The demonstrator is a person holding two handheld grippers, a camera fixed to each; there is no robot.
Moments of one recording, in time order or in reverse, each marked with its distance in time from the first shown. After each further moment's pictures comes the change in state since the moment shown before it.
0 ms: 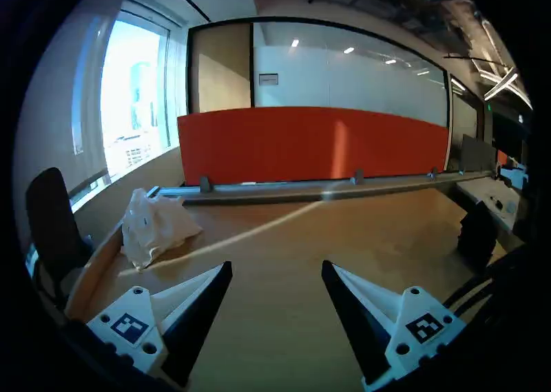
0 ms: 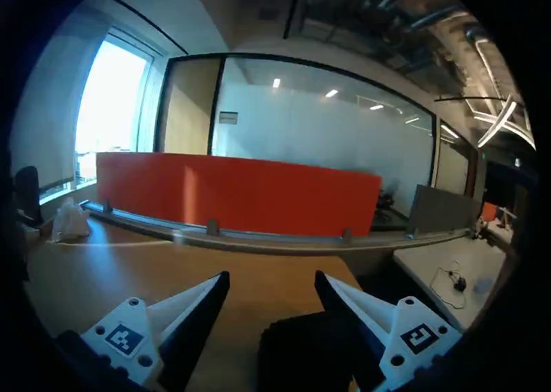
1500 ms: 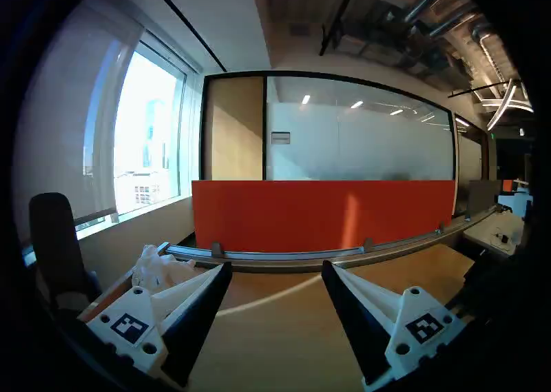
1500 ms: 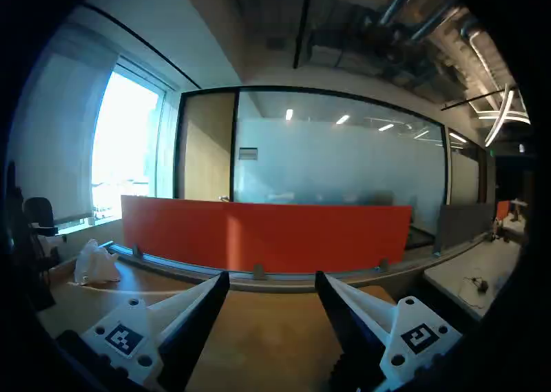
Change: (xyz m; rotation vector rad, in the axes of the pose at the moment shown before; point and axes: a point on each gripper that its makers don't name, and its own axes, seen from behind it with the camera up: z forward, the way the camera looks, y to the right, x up) left arm 0.112 -0.022 -0.007 0.046 0.270 -0.035; right arm 0.086 -0.131 -0.006 0.079 0.150 0.061
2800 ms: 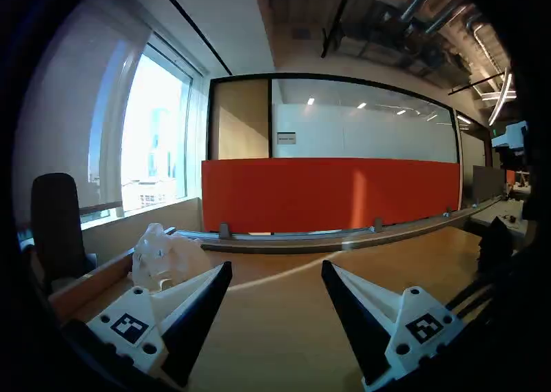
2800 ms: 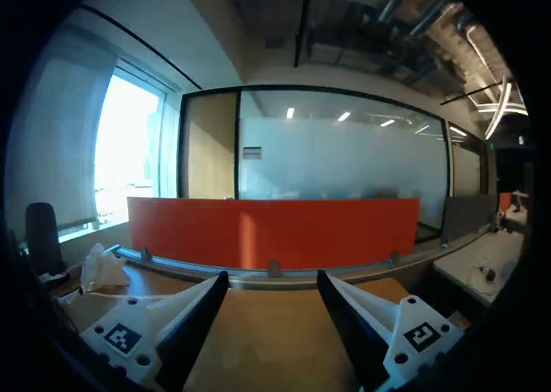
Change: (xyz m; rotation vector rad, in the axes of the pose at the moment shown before) left arm -0.129 -0.018 -0.008 0.033 0.052 0.013; right arm -0.020 -0.051 0.003 0.012 -0.005 0.021
